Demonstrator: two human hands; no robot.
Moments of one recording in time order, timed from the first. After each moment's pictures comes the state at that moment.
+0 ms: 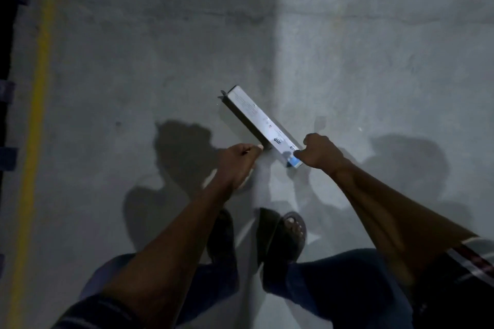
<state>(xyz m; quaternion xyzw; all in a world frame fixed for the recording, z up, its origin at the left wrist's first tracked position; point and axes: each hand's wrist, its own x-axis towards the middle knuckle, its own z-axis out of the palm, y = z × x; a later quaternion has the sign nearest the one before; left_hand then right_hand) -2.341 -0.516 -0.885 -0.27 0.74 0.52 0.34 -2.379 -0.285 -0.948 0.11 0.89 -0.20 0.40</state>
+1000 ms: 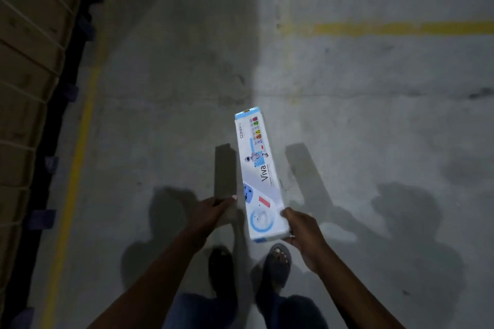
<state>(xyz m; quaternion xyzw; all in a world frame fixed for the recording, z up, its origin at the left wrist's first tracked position) -2.333 -0.546 -0.635 -0.29 0.69 0.55 0.37 -2.279 -0.310 -0.642 0.42 0.58 -0.63 0.29</state>
